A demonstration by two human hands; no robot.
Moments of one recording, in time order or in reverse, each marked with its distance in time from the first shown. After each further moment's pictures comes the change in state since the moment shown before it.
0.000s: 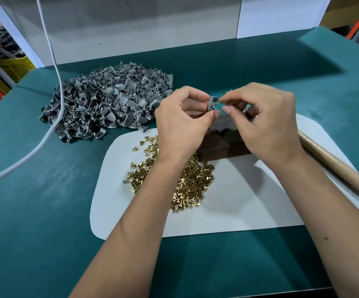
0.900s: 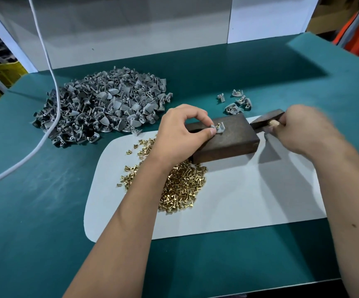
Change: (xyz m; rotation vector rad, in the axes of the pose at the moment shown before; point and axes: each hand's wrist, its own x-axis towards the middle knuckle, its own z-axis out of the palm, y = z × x) left_hand 0.002 -0.011 -0.006 0.280 -0.290 0.053; right_hand 0.002 0.048 -0.056 -0.662 -0.533 0.780
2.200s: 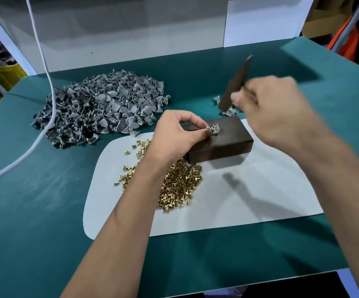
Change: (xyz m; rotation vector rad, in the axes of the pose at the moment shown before) left_hand -0.003 0.011 0.000 -0.151 -0.008 -0.203; right_hand -0.040 -0.052 -0.034 0.304 0.268 -0.373
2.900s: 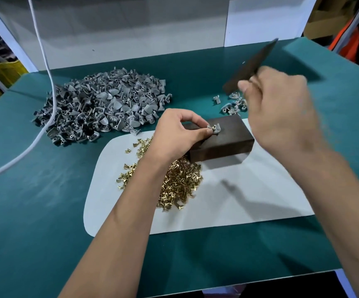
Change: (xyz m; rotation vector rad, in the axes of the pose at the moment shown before) left_hand 0.000 0.001 -0.001 -0.001 0.004 -0.017; right_hand -0.013 -0.015 0.001 0.029 0.110 -0.033
